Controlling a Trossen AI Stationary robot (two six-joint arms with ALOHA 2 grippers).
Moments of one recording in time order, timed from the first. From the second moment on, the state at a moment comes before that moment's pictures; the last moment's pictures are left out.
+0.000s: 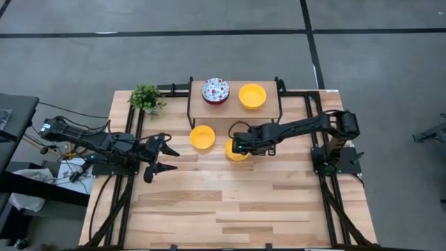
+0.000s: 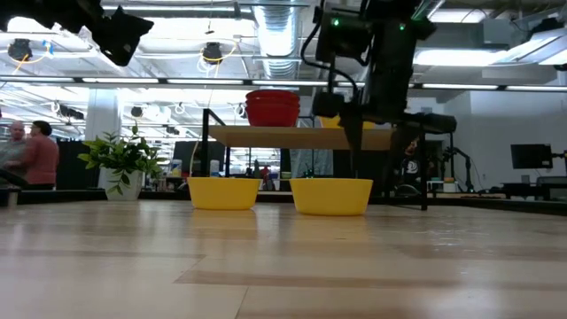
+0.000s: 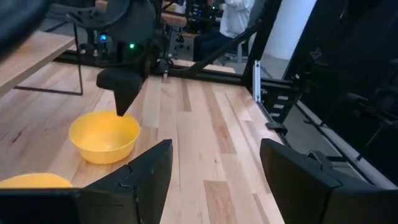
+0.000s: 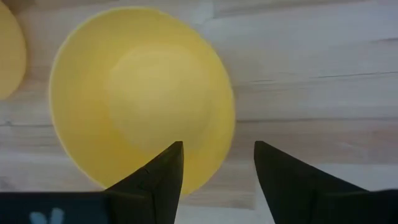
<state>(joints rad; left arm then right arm) -0.30 0.53 0.38 -0.03 -0.10 -0.18 -0.01 1.77 1.21 -0.81 0.10 1.55</state>
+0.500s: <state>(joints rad) -0.30 0.52 0.38 -0.05 -0.10 -0.16 -0.01 1.86 1.21 -0.77 0.10 1.56</state>
